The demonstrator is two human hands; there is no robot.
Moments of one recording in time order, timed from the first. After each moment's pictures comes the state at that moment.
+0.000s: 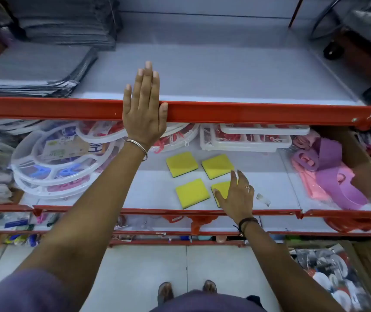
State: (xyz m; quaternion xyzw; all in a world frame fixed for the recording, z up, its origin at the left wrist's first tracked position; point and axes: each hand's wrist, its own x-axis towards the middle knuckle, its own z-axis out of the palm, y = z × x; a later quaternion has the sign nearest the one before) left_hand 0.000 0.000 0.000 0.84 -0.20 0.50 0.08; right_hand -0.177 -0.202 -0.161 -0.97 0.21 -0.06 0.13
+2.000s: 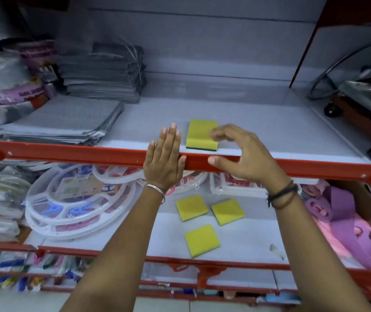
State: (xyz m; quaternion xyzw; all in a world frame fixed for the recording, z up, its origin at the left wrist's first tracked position) left_hand 0.012 0.001 -0.013 0.78 -0.21 0.59 0.04; right_hand -0.096 -0.179 0.105 -0.92 -0.15 -0.19 0.31
